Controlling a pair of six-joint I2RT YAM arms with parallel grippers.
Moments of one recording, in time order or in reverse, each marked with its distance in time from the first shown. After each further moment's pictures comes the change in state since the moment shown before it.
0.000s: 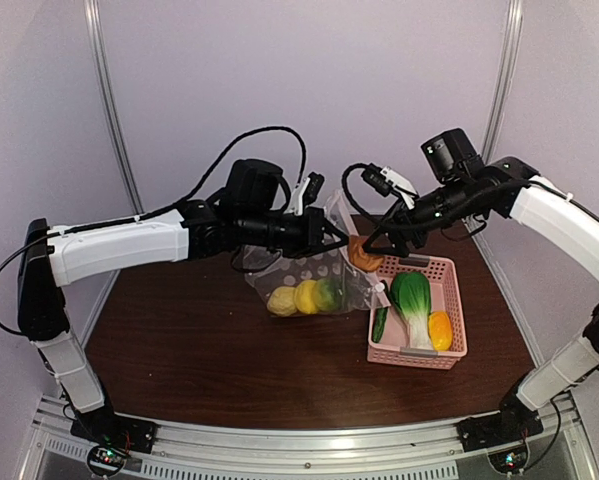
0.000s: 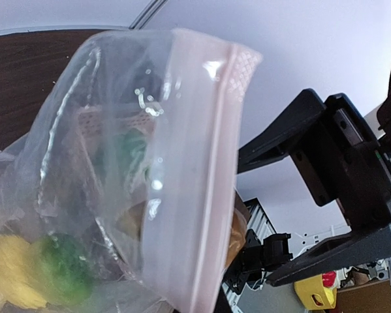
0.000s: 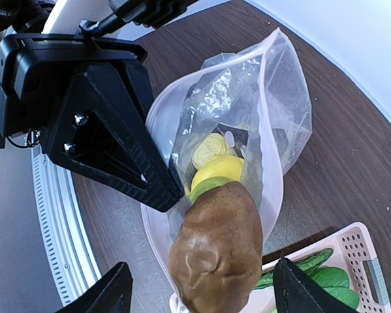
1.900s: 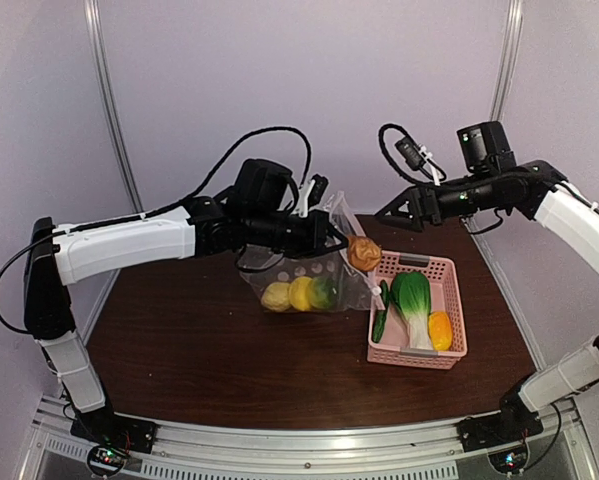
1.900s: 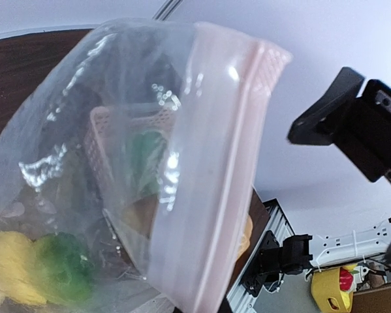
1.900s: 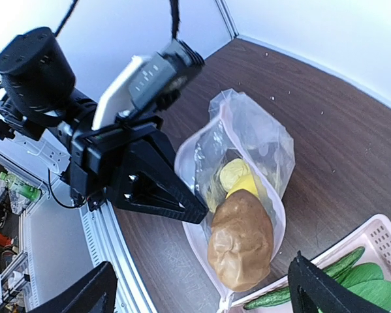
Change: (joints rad) left arm -0.013 0.035 0.060 -0.092 -0.071 0.048; right arm -0.123 -0.109 -0.050 0.120 -0.186 0.276
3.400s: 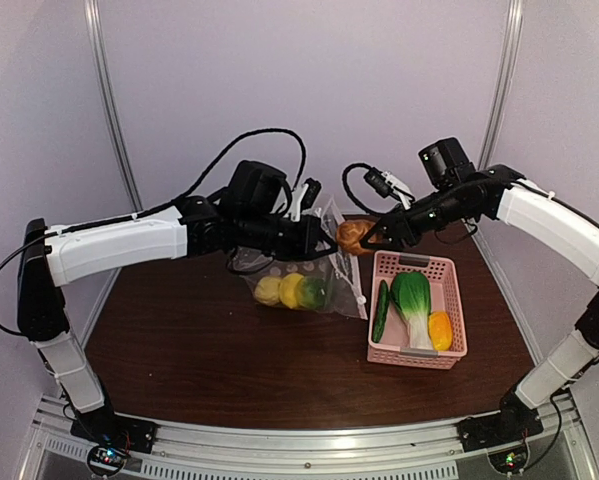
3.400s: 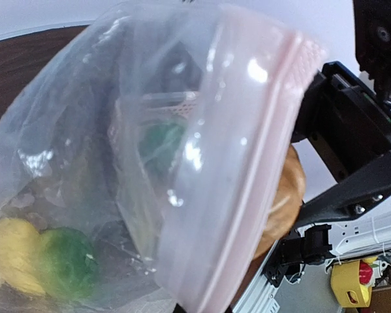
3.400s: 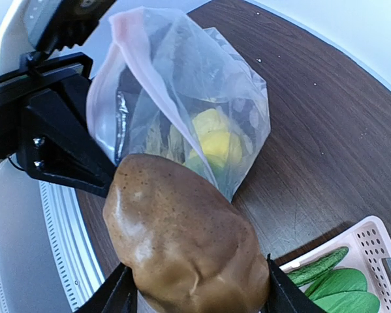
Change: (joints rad) left arm 0.008 -0.037 -0.034 -0.067 -0.033 0.059; right arm 0.052 0.165 -0.005 -0.029 0.091 -0.196
